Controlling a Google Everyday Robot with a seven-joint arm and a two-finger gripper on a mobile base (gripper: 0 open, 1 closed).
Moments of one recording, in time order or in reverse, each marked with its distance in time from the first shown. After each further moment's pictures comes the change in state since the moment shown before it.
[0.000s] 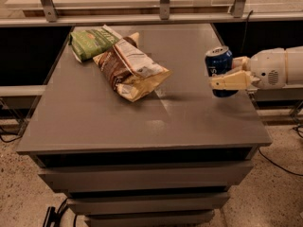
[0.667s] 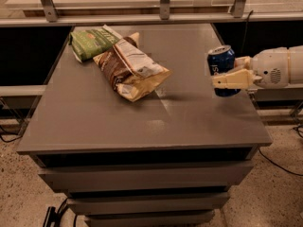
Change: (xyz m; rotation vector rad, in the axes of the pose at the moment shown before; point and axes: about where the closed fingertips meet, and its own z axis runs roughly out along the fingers) arm -0.001 -0.001 -0.005 0.023 0.010 0.049
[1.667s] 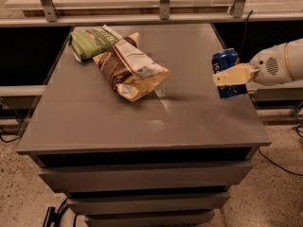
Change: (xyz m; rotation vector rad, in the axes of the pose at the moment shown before) arm 0.014 -0.001 -0.009 0.218 0.190 0.411
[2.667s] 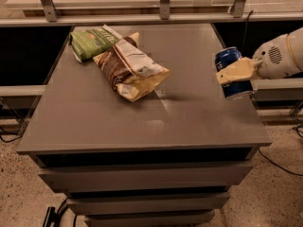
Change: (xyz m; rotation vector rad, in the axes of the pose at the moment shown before) arm 0.001 0.000 -0.011 0.027 0.122 0.119
